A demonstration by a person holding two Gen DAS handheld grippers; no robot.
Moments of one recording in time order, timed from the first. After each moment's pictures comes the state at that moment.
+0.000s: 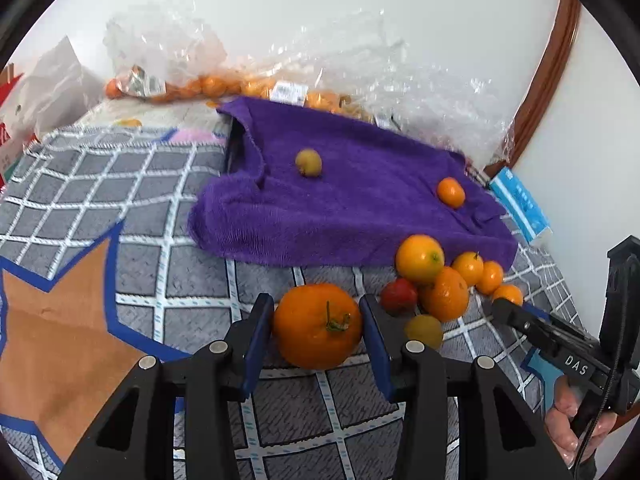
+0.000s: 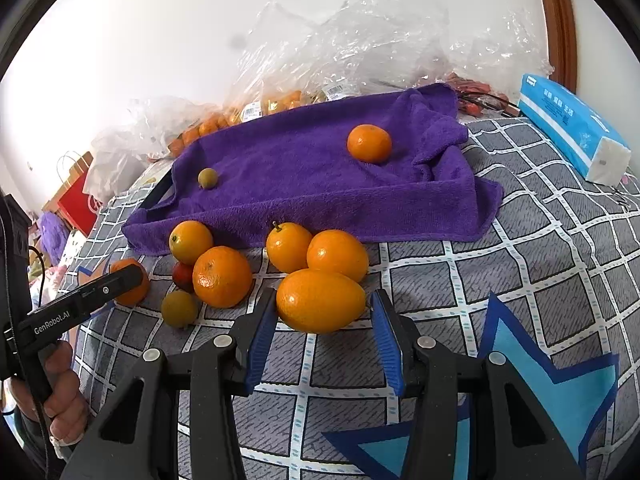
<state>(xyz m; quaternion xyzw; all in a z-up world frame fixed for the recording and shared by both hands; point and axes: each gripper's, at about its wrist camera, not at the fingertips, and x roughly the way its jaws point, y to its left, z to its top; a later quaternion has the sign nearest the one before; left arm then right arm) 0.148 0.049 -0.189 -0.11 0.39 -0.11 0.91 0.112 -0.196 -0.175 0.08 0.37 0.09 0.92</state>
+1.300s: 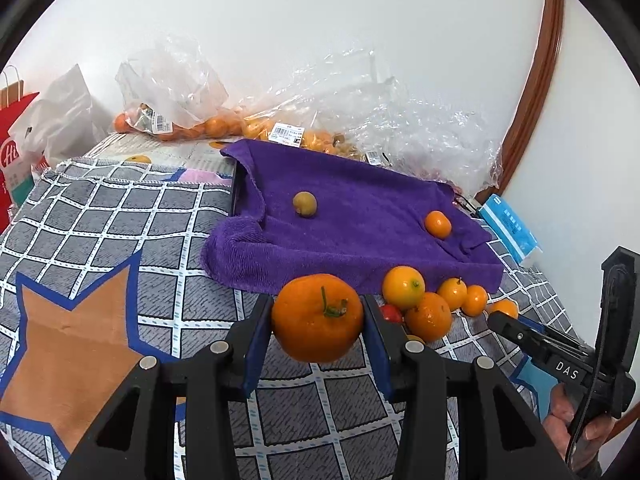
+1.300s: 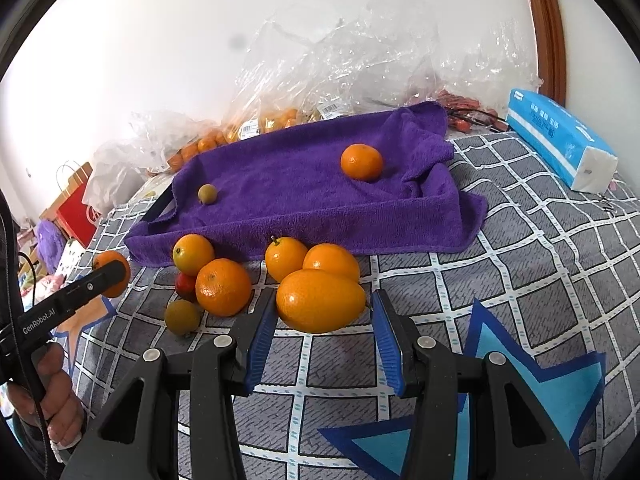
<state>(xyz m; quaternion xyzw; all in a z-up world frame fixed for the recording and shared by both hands) 0.129 0.054 -0.169 -0.11 0.32 -0.11 0.93 0.100 -0.198 -0.169 0.08 0.34 0.08 0.93</state>
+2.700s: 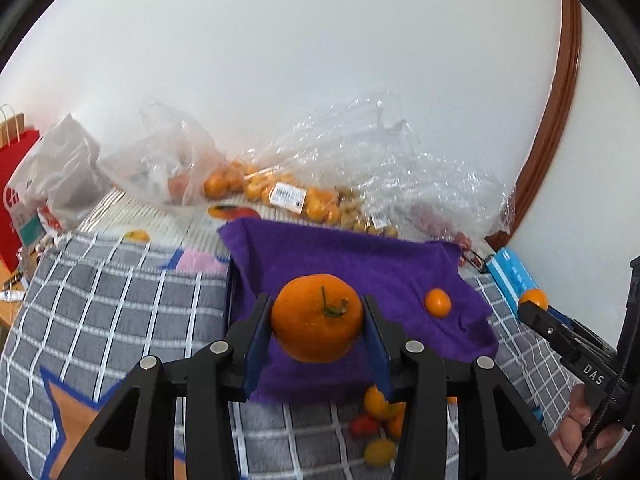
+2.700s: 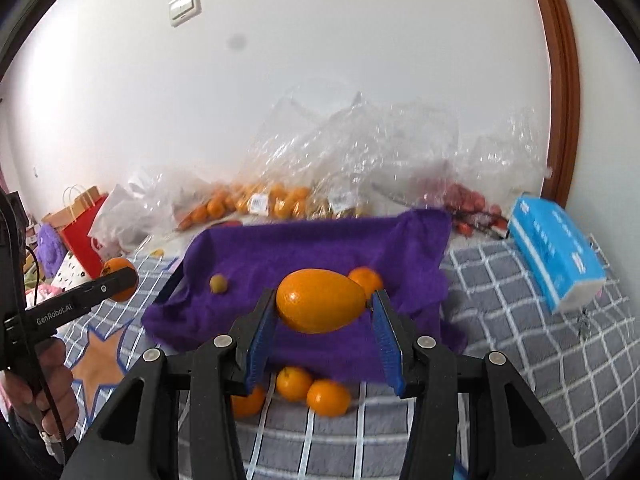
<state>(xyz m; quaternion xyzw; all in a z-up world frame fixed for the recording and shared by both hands) 0.186 0.046 -0.094 -0.11 0.30 -0.08 0.94 0.141 -0.204 -0.076 0.05 0.27 0.09 0.96</state>
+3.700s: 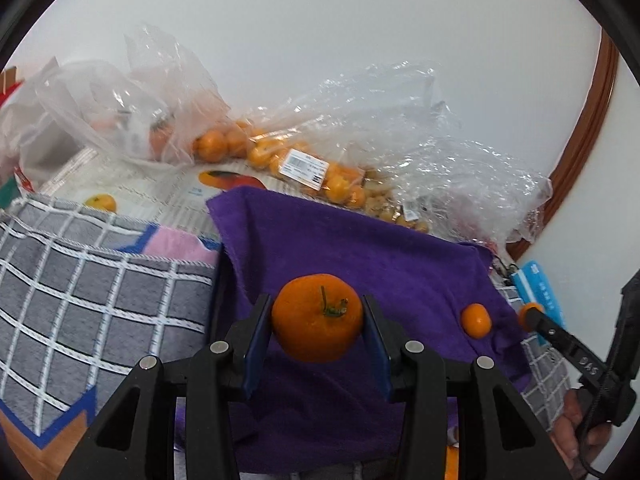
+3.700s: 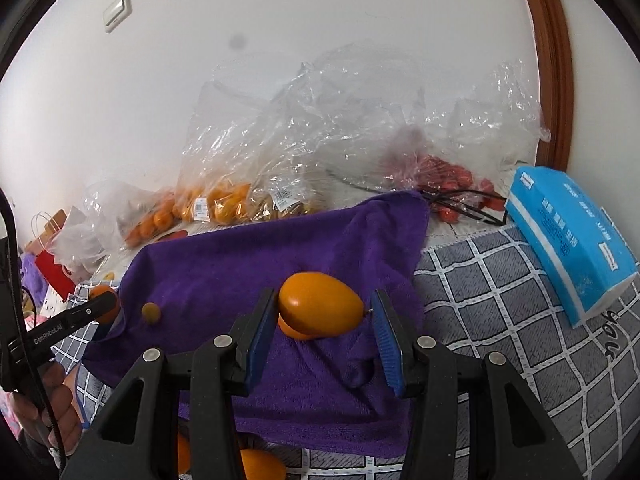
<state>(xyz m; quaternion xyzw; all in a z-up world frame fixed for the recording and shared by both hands) 0.252 0.057 -0.150 -0.16 0.34 -0.08 0.92 0.214 -0.247 -0.124 0.09 0.30 0.05 0.95</state>
